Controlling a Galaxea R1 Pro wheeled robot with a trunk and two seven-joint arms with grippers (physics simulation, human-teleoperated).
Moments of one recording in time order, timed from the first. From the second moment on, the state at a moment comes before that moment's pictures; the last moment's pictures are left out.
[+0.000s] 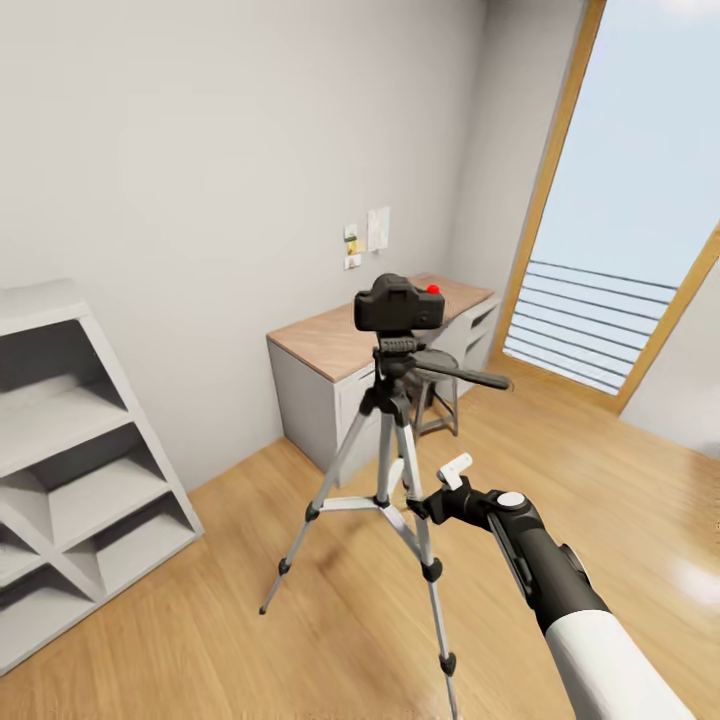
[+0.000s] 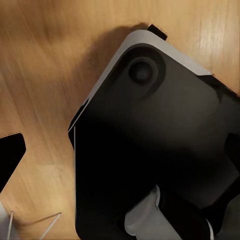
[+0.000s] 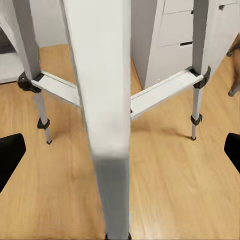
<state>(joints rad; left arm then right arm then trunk) -0.24 -0.04 -0.30 0.00 0.91 -0.02 0.21 -0.64 -0.01 0.03 -0.97 0.31 0.38 0.60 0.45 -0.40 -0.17</state>
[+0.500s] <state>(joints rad) -0.24 -0.04 -0.30 0.00 0.91 -0.02 0.21 -0.64 -0.01 0.03 -0.97 0.31 0.38 0.60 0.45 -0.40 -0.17</state>
